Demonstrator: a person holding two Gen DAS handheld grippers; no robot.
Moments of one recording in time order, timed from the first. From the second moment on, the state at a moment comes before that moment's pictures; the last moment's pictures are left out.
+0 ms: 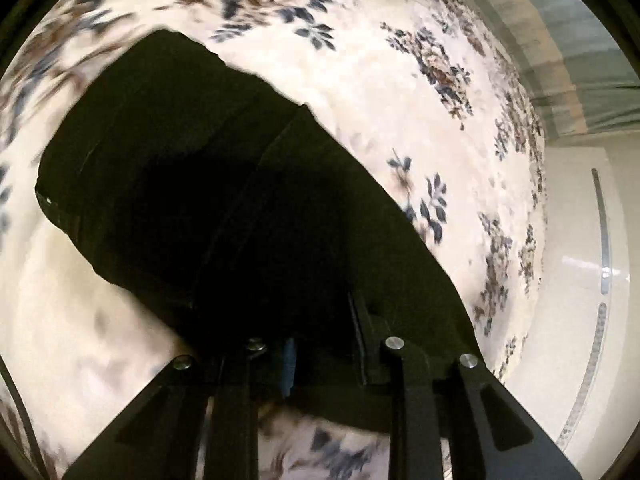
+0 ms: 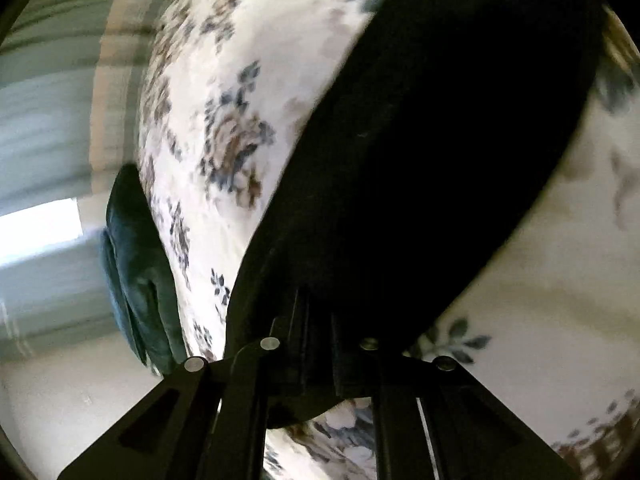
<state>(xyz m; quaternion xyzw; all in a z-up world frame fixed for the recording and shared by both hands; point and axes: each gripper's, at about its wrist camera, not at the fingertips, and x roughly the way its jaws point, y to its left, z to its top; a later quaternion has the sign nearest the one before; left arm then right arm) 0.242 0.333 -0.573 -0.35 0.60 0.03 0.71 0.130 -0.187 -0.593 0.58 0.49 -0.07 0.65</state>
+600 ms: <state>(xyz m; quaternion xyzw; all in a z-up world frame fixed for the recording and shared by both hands) 0.152 0.342 -0.584 -0.33 0.61 0.07 0.72 0.079 -0.189 -0.615 0.58 0.51 -0.09 0.63</state>
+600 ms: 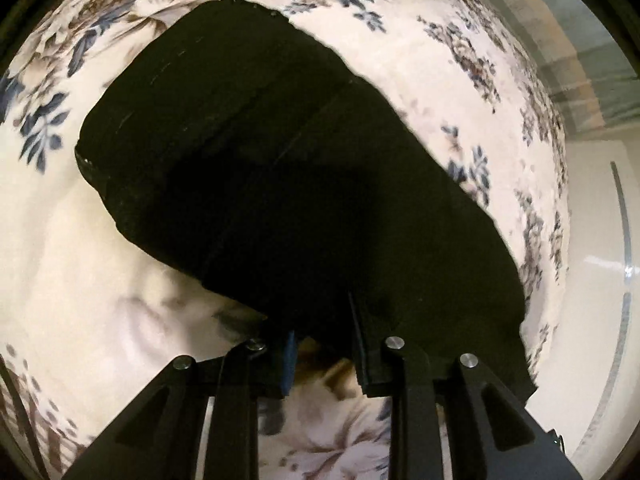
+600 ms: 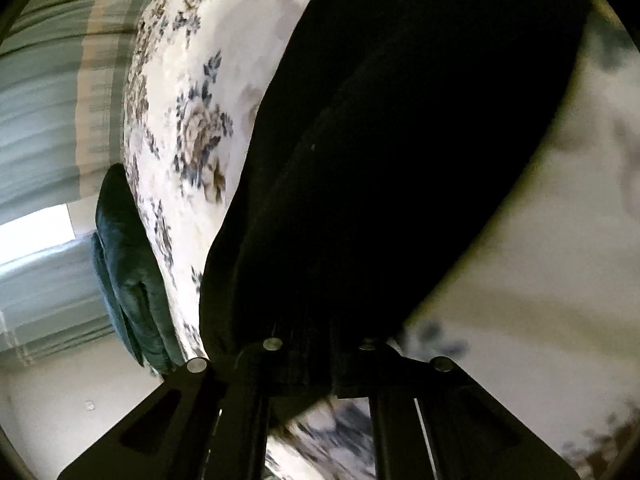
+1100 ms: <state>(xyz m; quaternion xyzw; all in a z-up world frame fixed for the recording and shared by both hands) 0.134 0.353 -0.569 -0.33 0.61 0.07 0.72 0.054 -0.266 -0.631 0.60 0.49 -0.14 0.62</state>
